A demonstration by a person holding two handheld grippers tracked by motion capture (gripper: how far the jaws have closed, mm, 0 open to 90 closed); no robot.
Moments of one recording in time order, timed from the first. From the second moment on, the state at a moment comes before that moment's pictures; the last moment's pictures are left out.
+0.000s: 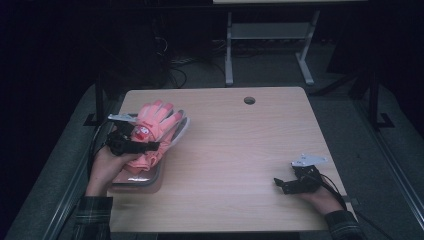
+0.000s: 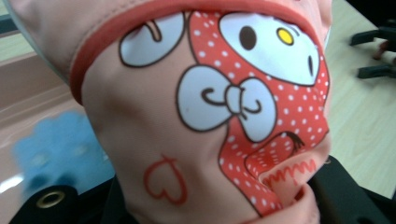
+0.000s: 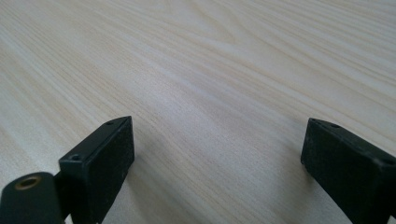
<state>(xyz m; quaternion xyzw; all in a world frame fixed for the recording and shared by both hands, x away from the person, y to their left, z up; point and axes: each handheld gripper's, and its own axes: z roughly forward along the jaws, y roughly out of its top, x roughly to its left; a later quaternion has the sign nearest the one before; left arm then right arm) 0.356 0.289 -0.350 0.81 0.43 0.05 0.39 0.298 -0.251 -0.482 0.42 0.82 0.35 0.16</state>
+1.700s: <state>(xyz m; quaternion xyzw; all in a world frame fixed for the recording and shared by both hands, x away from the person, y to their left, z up) 0.345 0.367 -0.343 0.78 0.49 0.14 0.35 0.297 -0.251 -0.482 0.42 0.82 0.35 0.16</state>
